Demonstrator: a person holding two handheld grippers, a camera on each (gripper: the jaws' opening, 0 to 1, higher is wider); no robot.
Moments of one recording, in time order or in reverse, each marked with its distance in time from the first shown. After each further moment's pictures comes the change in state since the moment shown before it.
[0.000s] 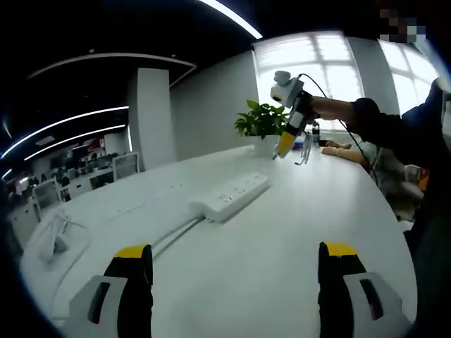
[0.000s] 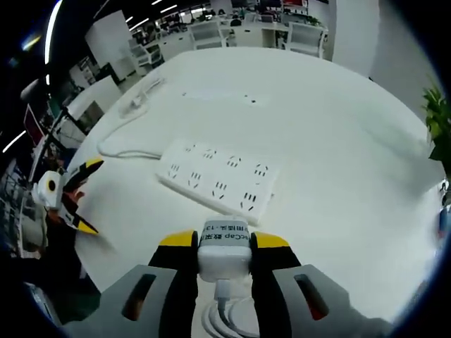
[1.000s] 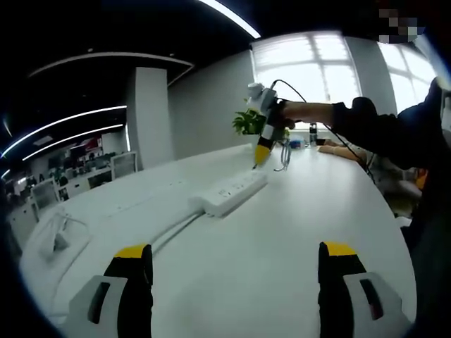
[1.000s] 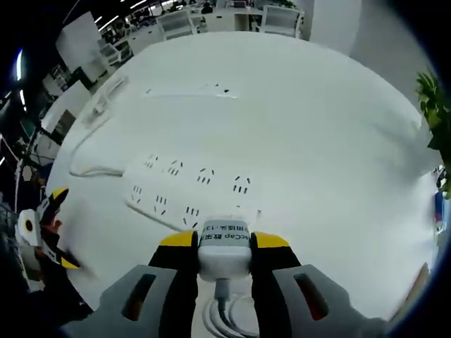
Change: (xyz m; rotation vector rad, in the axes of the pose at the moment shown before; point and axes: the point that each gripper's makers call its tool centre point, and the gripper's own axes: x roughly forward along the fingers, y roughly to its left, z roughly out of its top) left arm -0.009 0.003 -0.008 0.006 0.008 -0.017; right arm 0.054 -0.028 0.013 0.124 0.114 -0.110
